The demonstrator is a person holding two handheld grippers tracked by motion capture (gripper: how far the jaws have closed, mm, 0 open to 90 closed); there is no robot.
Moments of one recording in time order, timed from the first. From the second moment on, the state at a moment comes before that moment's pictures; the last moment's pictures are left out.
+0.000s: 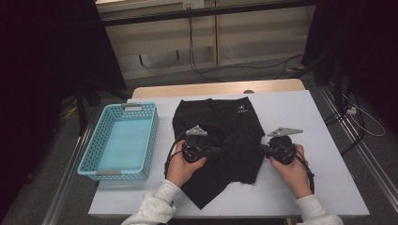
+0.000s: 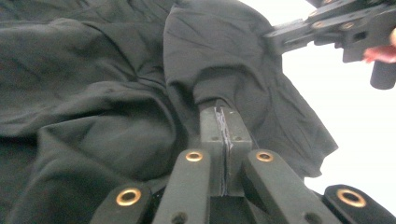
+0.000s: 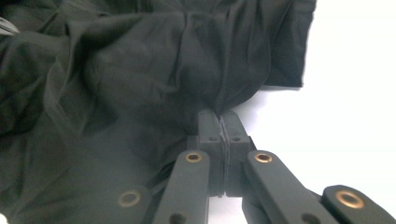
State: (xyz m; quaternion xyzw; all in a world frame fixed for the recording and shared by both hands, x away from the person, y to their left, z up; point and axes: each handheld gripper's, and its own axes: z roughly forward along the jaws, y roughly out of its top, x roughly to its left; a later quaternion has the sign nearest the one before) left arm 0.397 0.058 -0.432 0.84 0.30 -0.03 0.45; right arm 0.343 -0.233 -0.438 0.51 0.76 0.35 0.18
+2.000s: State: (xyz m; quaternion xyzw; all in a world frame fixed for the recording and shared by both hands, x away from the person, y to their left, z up) left arm 0.401 0.061 -0.428 0.84 0.31 0.01 0.44; right arm 0.344 -0.228 -0.451 0.52 0.76 0.34 0.22
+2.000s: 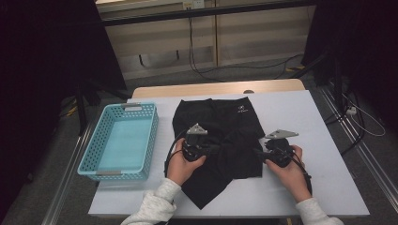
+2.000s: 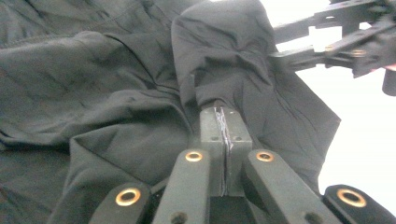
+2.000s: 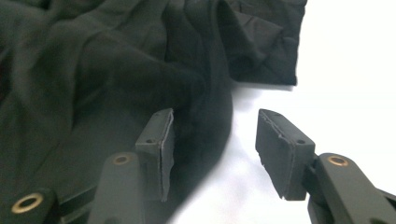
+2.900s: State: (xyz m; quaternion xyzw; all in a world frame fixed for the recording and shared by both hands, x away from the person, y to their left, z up) left arm 0.405 0.085 -0.425 0.84 0.33 0.02 0.43; right arm 0.338 -0.188 -0.458 0.49 0.79 0.33 0.19
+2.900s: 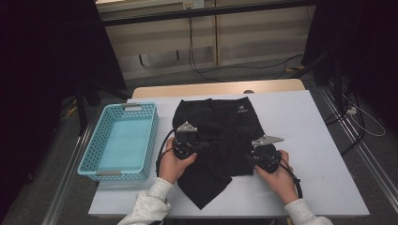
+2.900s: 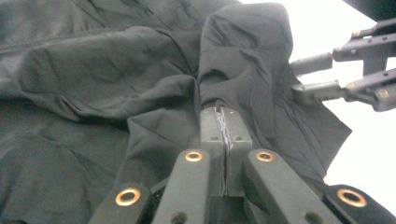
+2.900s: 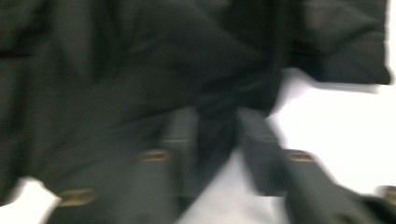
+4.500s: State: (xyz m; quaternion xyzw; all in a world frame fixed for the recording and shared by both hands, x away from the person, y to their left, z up) left arm 0.397 0.062 -0.412 0.84 0.29 0.02 0.45; right arm 0.283 -0.286 -0.437 0.55 0.74 0.33 0.19
